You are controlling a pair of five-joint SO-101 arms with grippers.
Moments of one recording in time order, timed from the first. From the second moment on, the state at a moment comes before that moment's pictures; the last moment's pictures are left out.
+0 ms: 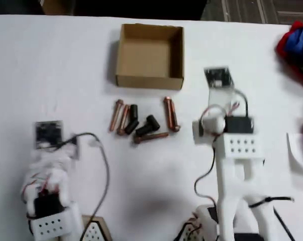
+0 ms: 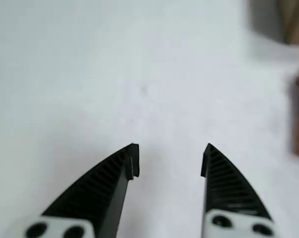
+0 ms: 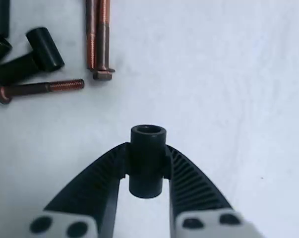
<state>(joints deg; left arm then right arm) -29.5 -103.0 95.9 45.3 -12.0 -3.8 -34.2 43.3 71.8 7.8</state>
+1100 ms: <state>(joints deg) -5.5 23.5 -18.6 94.5 16.3 -4.0 -35.5 54.5 58.9 7.8</state>
